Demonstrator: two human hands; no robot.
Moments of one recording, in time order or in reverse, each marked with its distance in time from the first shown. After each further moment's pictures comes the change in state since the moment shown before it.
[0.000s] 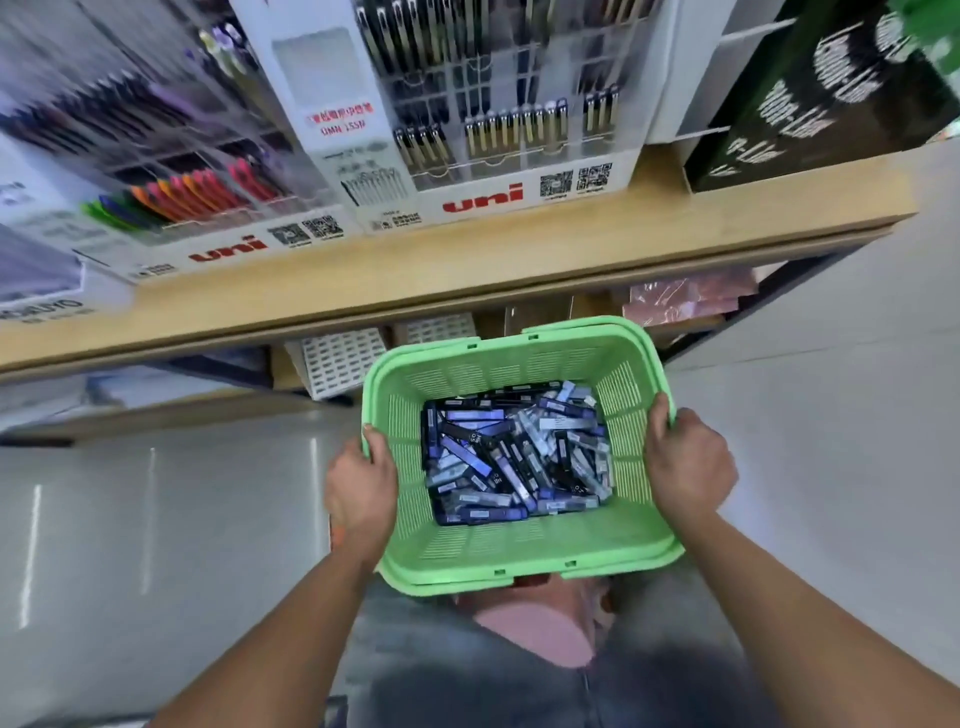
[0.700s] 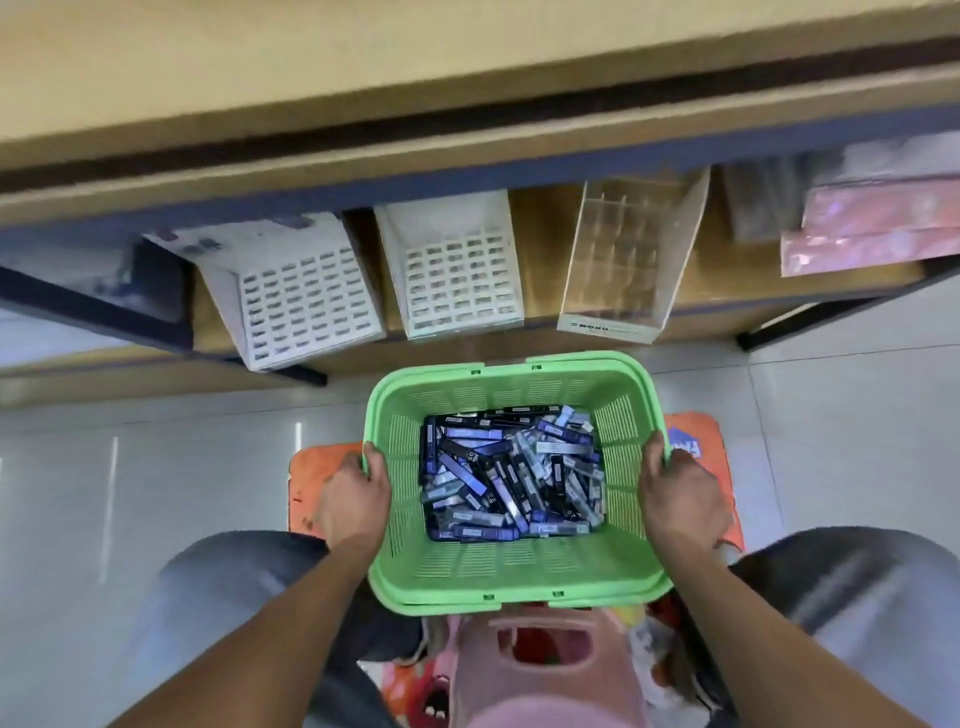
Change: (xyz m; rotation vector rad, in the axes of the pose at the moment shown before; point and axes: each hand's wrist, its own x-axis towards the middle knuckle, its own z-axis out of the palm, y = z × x) left_hand 0.118 -0.167 0.225 0.125 -0.110 -0.006; right_hand 0.026 0.047 0.301 -0.095 -0.144 0.056
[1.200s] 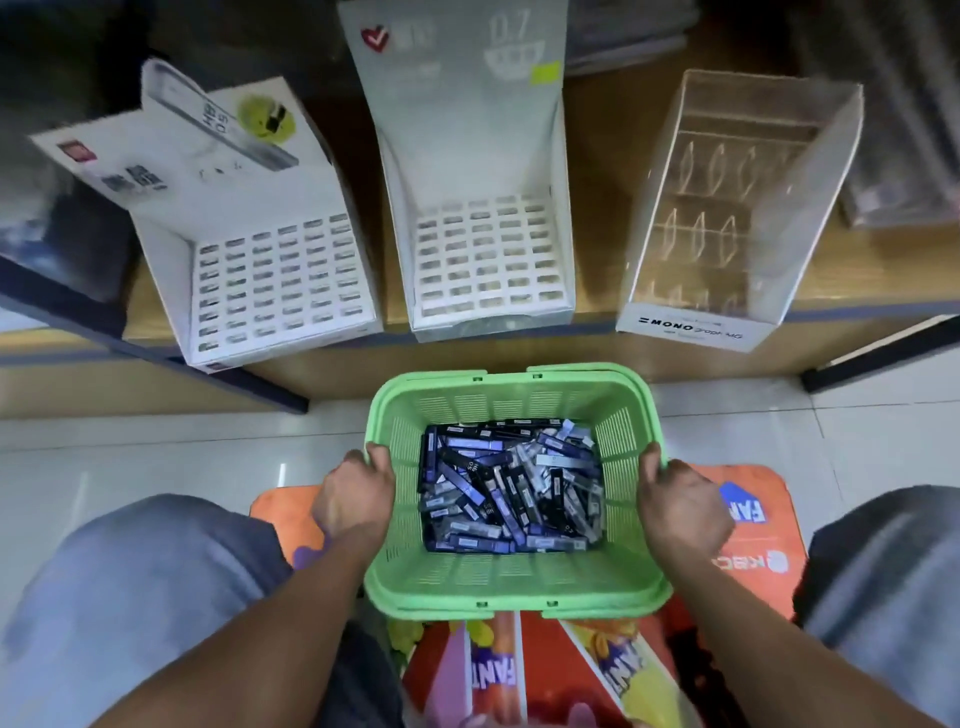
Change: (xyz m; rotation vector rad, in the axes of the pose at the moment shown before) left_hand 0.108 -0.029 0.128 0.073 0.007 -0.030; right_hand 0.074 -0.023 0.148 -0.118 0.024 -0.069
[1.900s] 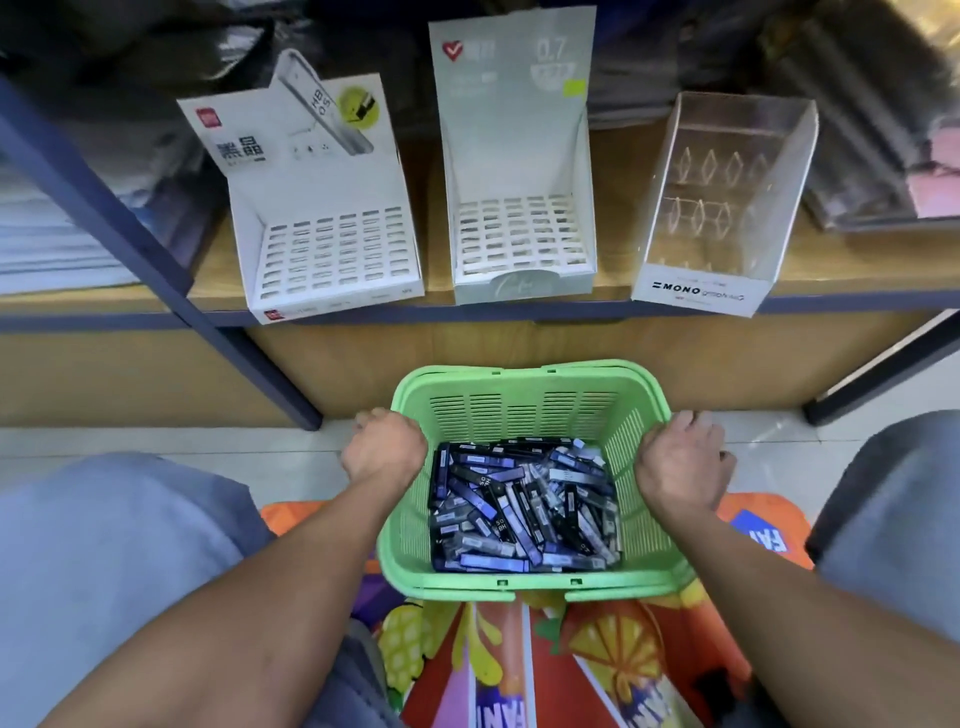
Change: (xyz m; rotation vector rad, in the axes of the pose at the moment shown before) left_hand 0.002 0.006 -0.006 0.187 0.015 0.193; right_hand -0.007 -0.017 0.022 0.020 0.352 -0.297
